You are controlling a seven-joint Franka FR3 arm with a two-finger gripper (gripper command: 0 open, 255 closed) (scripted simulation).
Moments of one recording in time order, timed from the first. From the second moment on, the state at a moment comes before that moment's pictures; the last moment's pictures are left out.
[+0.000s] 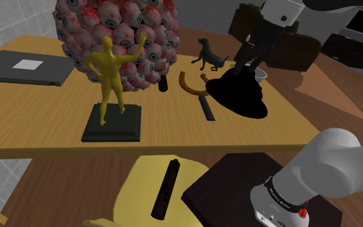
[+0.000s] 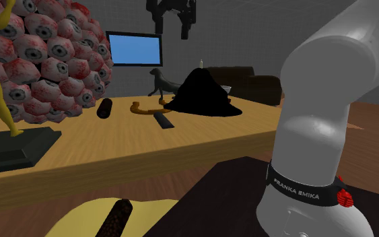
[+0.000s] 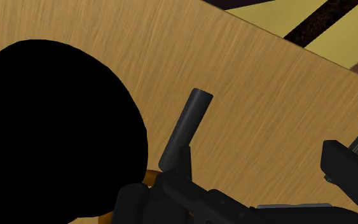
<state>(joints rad) -0.01 -0.78 0.01 -2.40 0.02 1.72 0.10</state>
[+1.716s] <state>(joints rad) -0.27 -0.19 0.16 -2.62 -0.20 2.61 0.64</state>
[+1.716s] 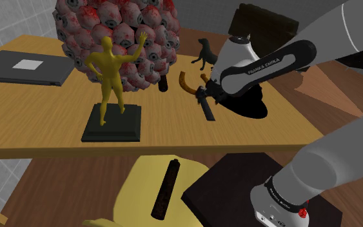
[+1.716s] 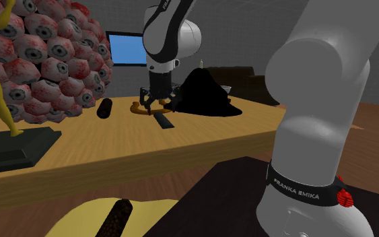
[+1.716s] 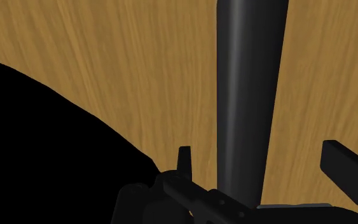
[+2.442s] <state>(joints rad) -0.29 -0.12 0.16 -2.62 -0.24 2.68 0.67</state>
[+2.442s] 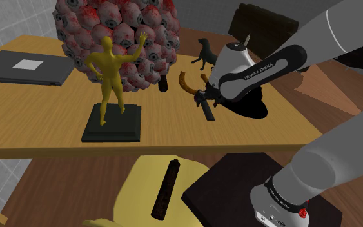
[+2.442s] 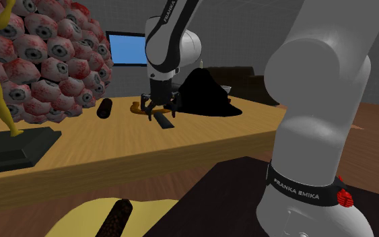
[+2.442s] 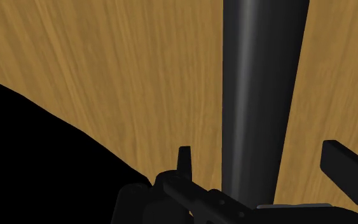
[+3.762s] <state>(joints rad) -0.27 -0.23 0.15 -2.58 -0.17 2.54 0.60</state>
